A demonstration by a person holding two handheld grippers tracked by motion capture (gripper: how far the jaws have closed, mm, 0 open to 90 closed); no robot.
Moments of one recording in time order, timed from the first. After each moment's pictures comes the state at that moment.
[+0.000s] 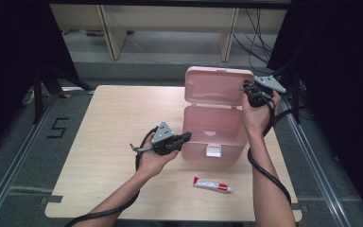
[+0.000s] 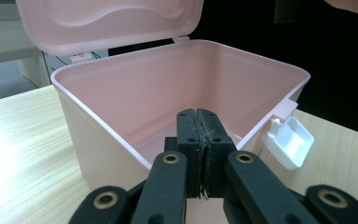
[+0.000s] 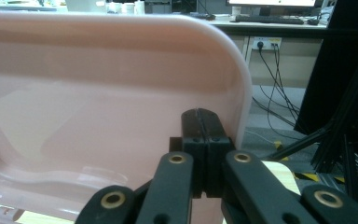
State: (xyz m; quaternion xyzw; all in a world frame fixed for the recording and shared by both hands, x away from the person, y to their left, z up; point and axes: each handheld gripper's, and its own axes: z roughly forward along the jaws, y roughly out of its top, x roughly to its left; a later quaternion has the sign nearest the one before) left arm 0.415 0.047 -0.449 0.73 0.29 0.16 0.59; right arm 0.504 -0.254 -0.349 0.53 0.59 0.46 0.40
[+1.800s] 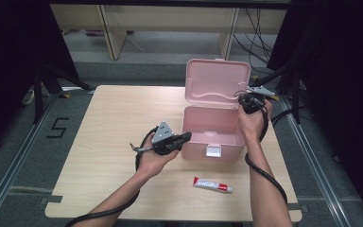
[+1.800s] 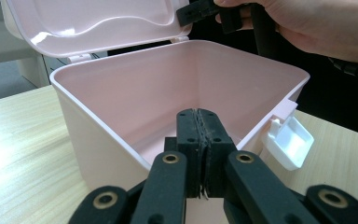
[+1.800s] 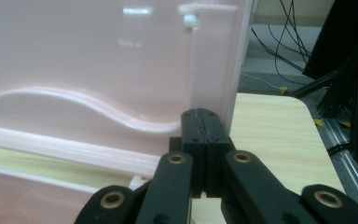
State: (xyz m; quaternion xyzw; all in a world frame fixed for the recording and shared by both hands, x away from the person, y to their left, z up) left arm 0.415 0.047 -0.450 0.73 0.29 0.16 0.60; right arm 0.528 -0.259 -0.401 0.58 0.64 0.39 0.33
